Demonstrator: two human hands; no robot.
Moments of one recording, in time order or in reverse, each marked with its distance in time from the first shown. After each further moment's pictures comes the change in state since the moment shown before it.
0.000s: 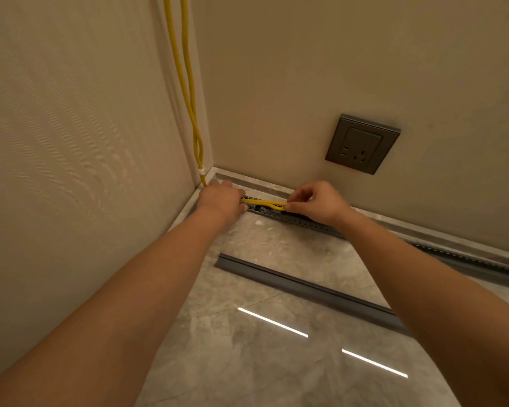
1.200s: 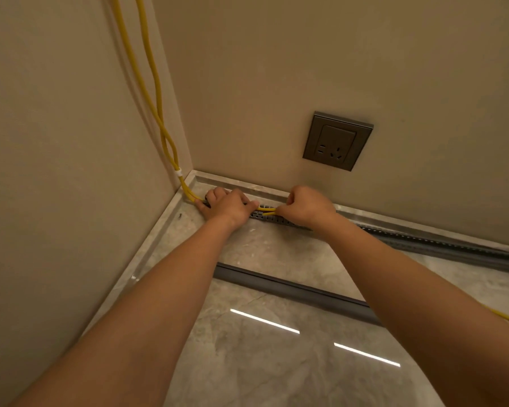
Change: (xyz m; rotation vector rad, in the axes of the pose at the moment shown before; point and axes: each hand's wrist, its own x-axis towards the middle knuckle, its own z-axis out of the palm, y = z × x) left_hand 0.014 0.060 0.011 -0.580 -0.057 -0.360; right_hand -0.006 -0.002 0.000 -0.304 0.023 0.221
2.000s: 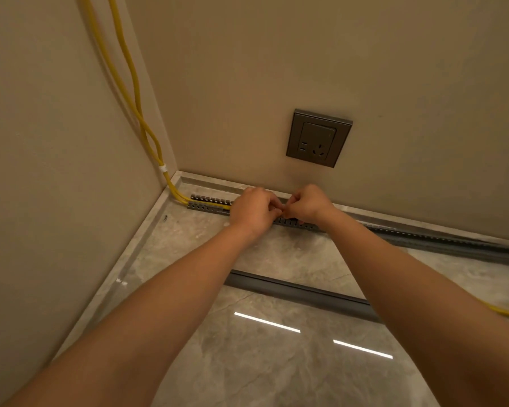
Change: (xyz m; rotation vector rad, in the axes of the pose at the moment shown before) left_hand -0.038 0.053 0.016 -0.070 0.100 0.493; right_hand 0.007 0.035 -0.008 0.312 -0.046 0.098
